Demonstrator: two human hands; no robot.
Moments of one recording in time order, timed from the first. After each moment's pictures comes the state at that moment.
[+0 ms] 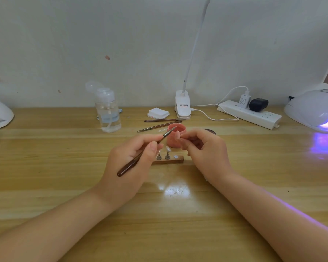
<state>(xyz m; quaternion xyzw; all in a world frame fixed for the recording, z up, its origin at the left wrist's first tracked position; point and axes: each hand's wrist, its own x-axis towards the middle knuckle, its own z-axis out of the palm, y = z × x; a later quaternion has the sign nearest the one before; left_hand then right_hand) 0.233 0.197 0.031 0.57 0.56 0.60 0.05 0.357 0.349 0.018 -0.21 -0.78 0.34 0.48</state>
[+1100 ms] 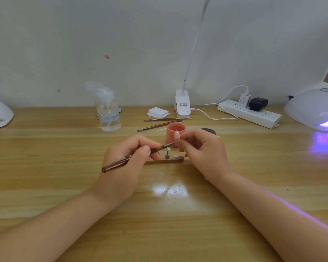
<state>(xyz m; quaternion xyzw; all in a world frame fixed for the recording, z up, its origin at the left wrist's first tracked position) 0.233 0.192 0.035 0.53 0.57 0.62 0.09 0.359 0.342 0.023 -0.21 -0.78 0.39 0.45</state>
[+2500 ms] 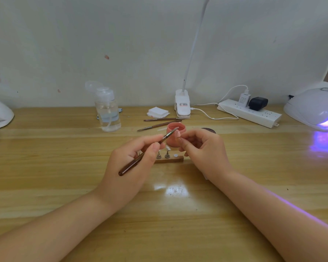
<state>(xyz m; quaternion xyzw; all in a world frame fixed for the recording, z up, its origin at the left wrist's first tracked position) 0.241 0.193 0.035 0.55 0.59 0.59 0.07 0.357 0.347 0.020 -0.22 -0.76 0.41 0.45</state>
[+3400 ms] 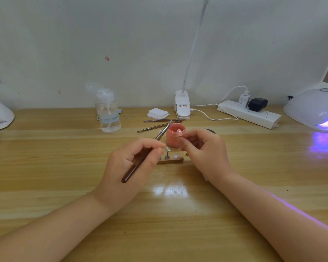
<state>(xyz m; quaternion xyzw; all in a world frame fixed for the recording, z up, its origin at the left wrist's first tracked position) 0.236 0.193 0.031 0.58 0.55 0.59 0.04 0.358 0.346 0.020 -0.21 -0.77 0.37 0.48</state>
